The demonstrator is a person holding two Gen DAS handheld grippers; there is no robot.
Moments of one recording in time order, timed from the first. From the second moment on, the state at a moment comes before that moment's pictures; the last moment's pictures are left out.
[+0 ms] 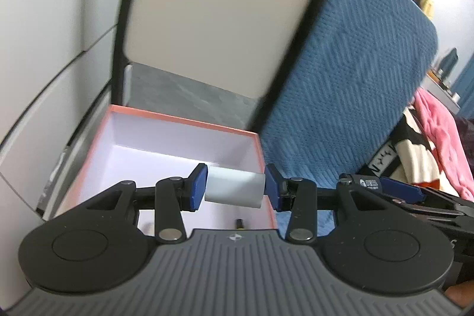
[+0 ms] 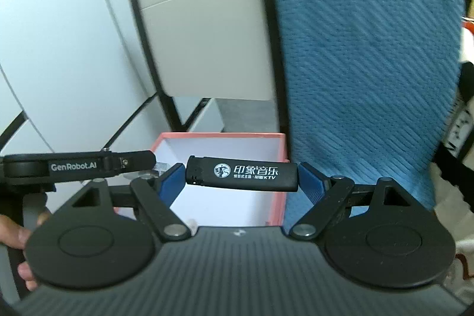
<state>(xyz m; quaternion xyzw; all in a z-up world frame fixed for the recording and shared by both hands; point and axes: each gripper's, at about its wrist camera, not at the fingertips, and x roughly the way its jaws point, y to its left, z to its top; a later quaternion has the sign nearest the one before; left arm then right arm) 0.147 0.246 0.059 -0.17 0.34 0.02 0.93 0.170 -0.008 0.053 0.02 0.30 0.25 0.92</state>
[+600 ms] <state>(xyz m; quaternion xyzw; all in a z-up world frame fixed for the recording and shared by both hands) 0.161 0.333 -0.022 -0.21 0.39 0.07 0.89 0.217 0.101 -0.013 -0.03 0.38 0.31 0.87</state>
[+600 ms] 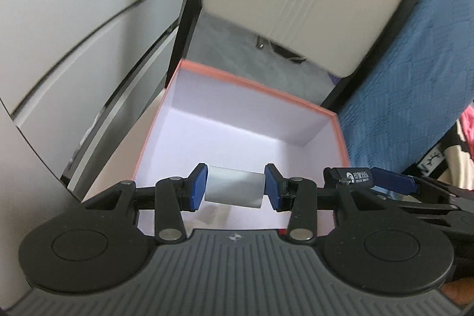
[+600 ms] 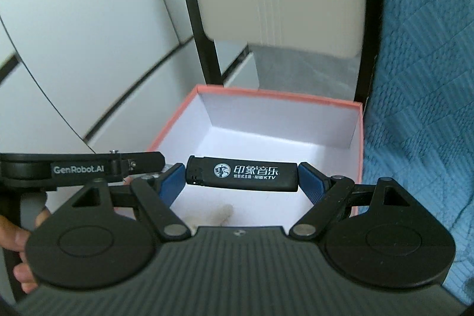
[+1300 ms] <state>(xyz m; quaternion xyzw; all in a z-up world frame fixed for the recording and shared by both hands) 0.191 0.340 -0.092 -0.22 0.45 0.07 0.86 0.259 0.108 -0.085 -0.07 0.45 0.28 0.84</state>
